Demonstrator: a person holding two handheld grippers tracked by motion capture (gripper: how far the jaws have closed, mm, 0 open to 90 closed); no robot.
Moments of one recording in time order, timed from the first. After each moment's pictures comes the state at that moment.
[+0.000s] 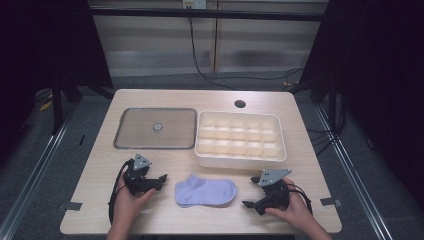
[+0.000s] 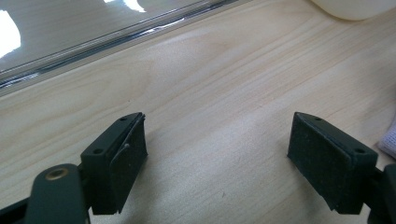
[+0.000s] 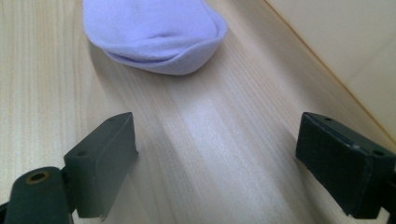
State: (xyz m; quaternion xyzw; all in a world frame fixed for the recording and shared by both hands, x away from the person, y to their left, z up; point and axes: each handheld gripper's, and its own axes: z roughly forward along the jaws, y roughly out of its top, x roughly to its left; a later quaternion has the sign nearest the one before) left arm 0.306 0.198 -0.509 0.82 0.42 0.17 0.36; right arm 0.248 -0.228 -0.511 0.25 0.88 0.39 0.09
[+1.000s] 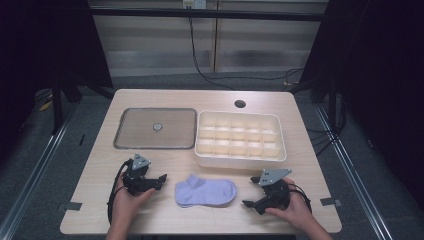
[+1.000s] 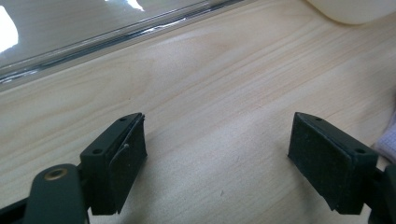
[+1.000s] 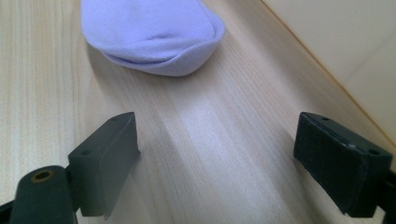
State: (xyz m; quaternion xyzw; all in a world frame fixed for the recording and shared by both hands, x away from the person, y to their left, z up) left arm 0.305 0.200 -0.507 0.81 0.43 0.16 0.36; right arm 0.249 -0.229 -0.511 0.25 0.88 0.39 0.09
